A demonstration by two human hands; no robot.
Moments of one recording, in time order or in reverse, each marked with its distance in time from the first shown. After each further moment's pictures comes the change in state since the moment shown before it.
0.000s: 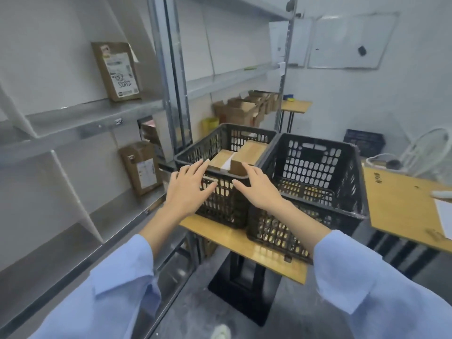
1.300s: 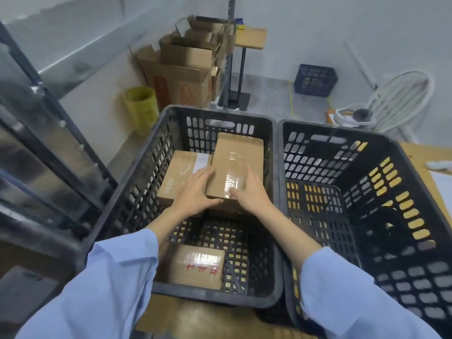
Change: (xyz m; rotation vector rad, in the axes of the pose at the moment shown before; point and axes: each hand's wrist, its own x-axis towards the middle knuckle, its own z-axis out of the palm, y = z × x) left_hand 0.388 -0.063 0.312 -0.510 -0.472 0.271; right_hand 0.357 0.171 0.095 0.252 0.107 0.636
